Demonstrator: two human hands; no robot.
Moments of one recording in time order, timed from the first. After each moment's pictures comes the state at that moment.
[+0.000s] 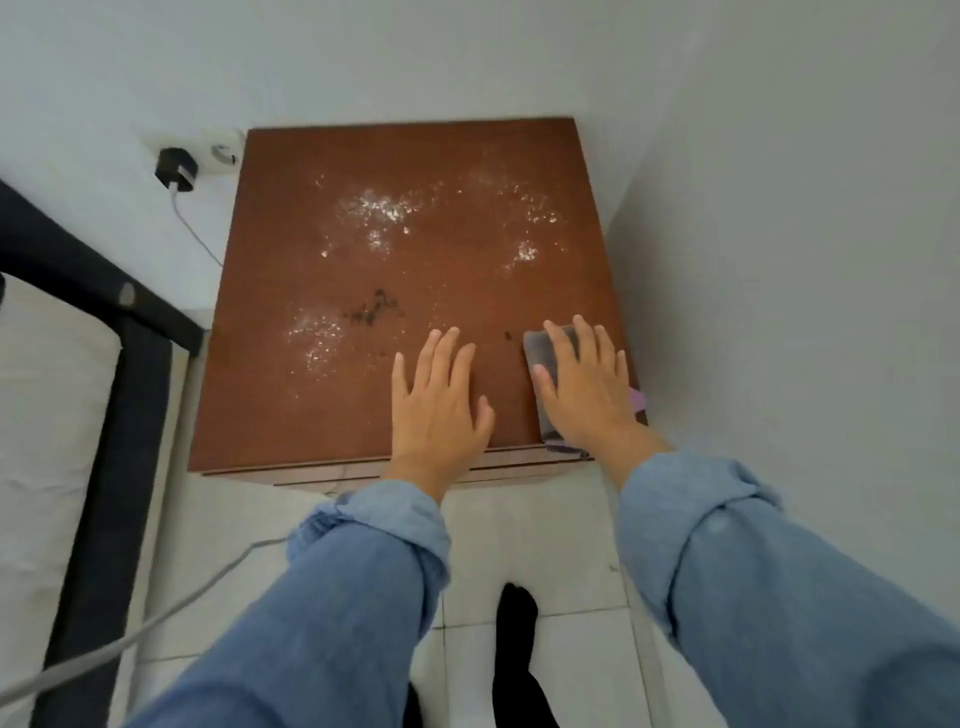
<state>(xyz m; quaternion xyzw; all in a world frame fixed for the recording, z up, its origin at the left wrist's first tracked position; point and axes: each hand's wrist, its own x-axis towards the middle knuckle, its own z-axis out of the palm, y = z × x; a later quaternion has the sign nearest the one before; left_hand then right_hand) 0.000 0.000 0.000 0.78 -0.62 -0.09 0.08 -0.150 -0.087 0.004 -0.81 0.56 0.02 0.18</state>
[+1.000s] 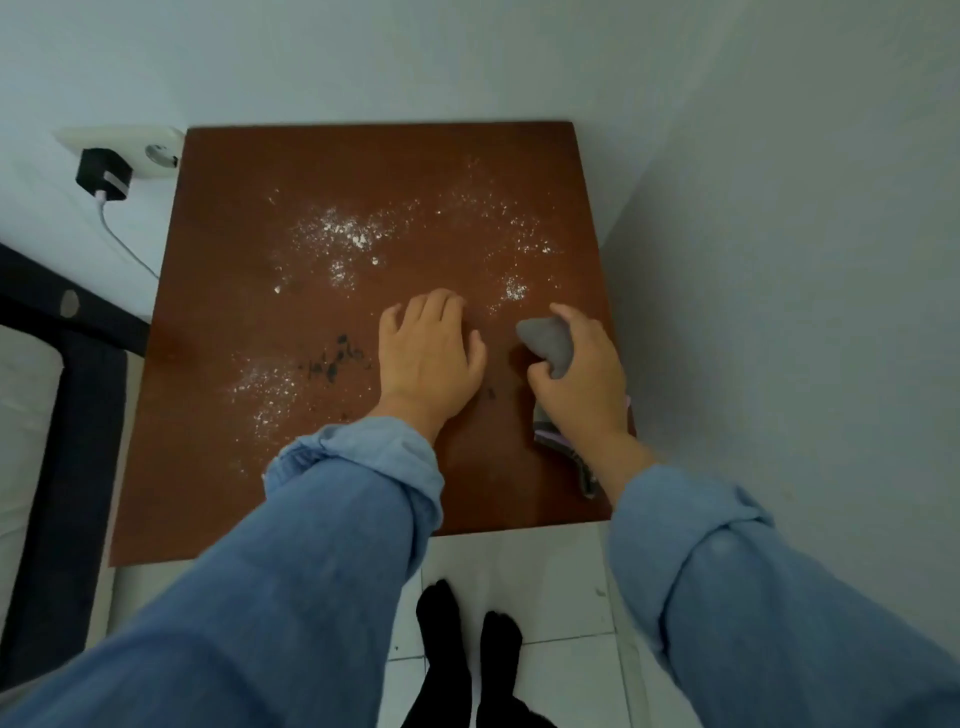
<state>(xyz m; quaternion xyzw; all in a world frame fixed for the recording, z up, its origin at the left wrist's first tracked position) 0.031 -0.135 -0.001 0.79 -0.61 -0.08 0.07 -0.131 -0.169 -0.018 -0.72 0.59 -0.24 0.29</state>
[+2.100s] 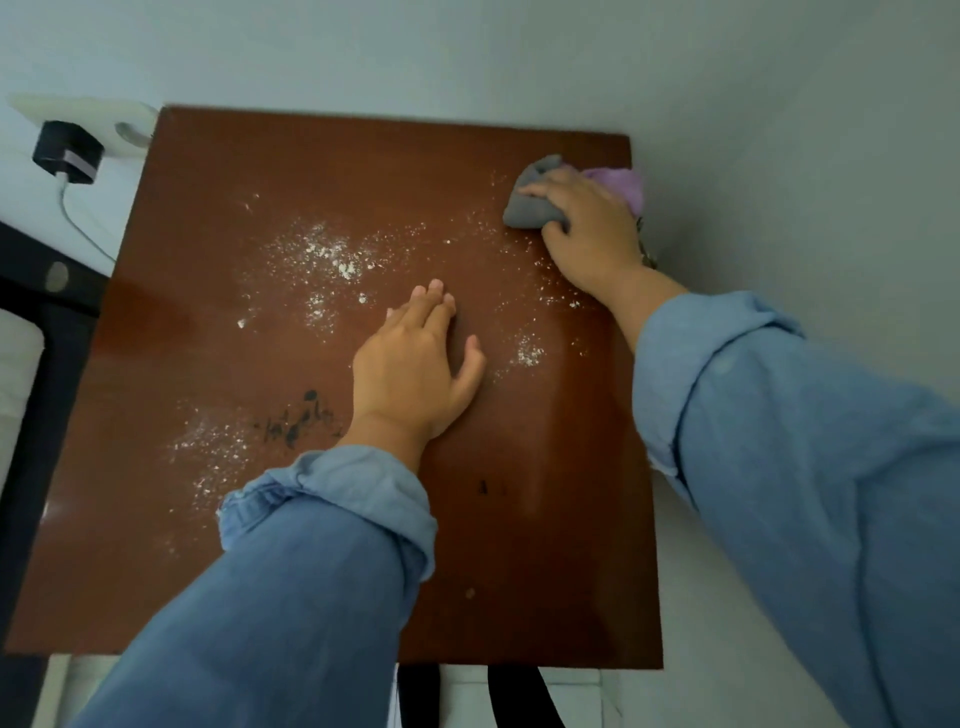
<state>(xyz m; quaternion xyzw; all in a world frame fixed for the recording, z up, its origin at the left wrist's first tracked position) 0.069 -0.204 -0.029 0.83 -0.54 -0.09 0.10 -0.035 -0.408 -0.038 -0.89 0.39 -0.12 0.21</state>
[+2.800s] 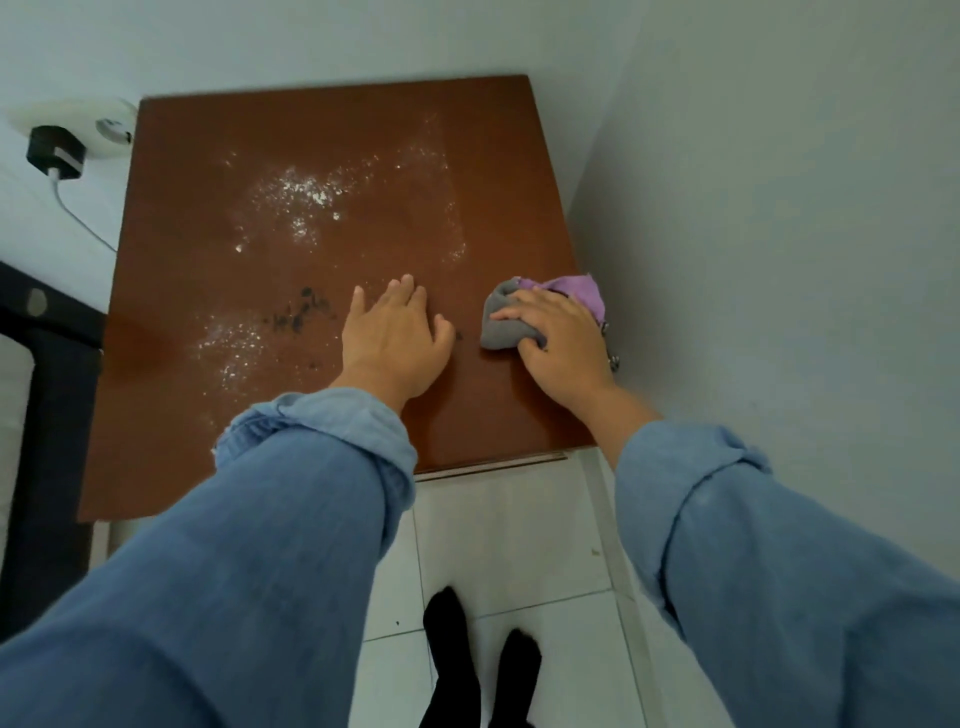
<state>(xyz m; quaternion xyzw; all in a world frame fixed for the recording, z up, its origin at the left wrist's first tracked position) 0.019 -0.105 -0.001 0.77 -0.61 -0.15 -0.07 -0.164 -0.156 -0.031 -0.83 0.47 -0.19 0.24</state>
